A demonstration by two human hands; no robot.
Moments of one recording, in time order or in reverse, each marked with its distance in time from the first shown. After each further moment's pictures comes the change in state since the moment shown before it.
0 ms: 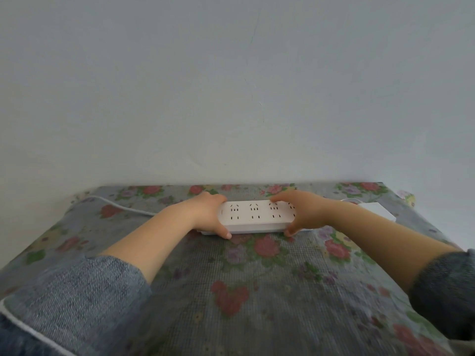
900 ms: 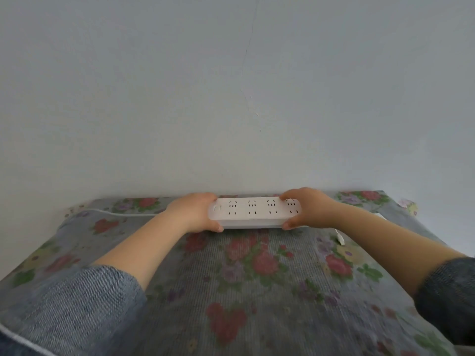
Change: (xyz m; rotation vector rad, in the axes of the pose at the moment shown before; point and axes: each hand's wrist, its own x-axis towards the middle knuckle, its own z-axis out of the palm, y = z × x) left_hand 0.009 -0.015 -0.008 0.015 0.212 -0.053; right_hand 0.004 0.019 -0.011 0.099 0.188 0.067
